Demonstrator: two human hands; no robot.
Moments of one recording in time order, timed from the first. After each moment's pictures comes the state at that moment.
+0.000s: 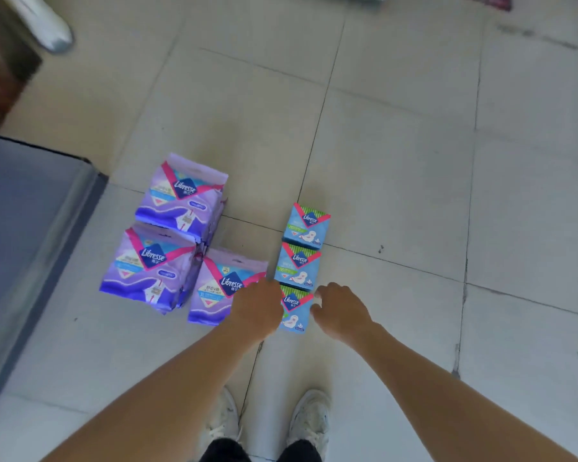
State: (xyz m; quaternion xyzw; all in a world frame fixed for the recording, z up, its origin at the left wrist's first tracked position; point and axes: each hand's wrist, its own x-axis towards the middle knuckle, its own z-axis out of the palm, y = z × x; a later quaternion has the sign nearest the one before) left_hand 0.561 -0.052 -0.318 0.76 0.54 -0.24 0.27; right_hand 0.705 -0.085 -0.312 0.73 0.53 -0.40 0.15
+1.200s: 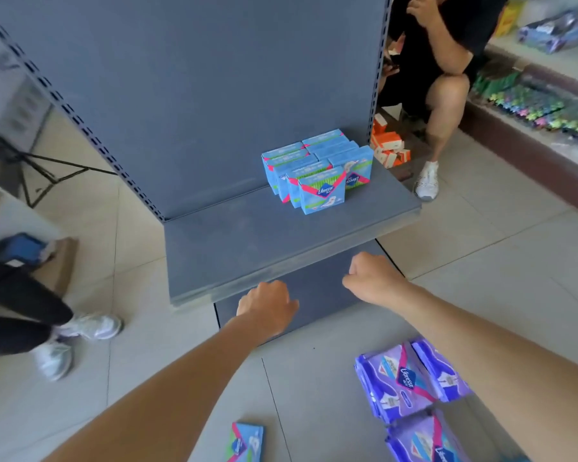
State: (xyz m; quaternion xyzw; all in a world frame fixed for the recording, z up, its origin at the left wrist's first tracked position) left_hand 0.101 -0.099 0.011 0.33 0.91 -0.02 0.26; right_hand 0.209 0.052 0.006 0.38 0.87 -0.30 0.12
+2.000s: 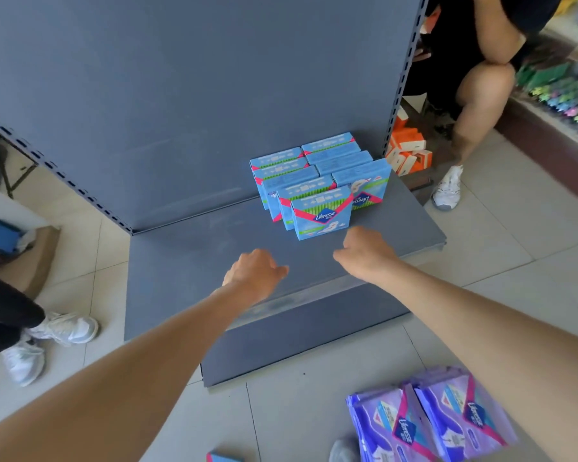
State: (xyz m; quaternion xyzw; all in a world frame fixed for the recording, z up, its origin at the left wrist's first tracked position) left_hand -0.016 0.030 -0.028 0.21 0.93 0.09 0.29; right_hand 0.092 0.180 -0.024 0.38 0.87 -0.31 0.10
